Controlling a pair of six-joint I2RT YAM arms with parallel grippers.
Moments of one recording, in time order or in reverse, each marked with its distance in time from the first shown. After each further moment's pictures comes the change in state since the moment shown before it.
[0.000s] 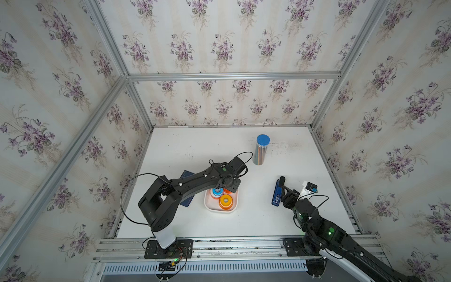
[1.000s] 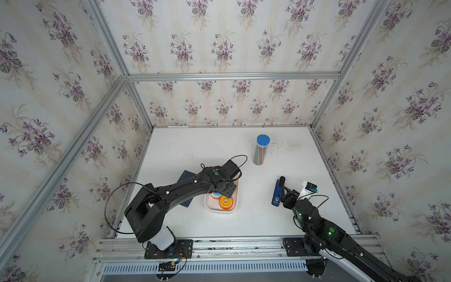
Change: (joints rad) left arm -0.001 -0.146 -0.120 -0.039 0.031 0.008; right arm 0.000 0.000 0.000 0.000 -0.011 0.000
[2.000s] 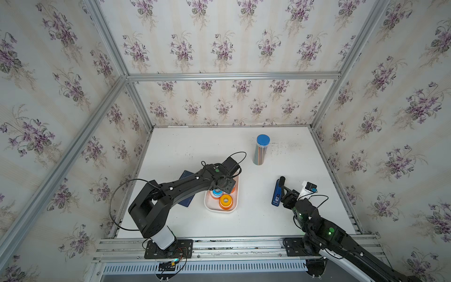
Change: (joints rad) left arm 0.034 0.036 0.024 0.043 -0.037 0.011; right arm 0.000 0.000 0.000 0.000 -0.001 -0.003
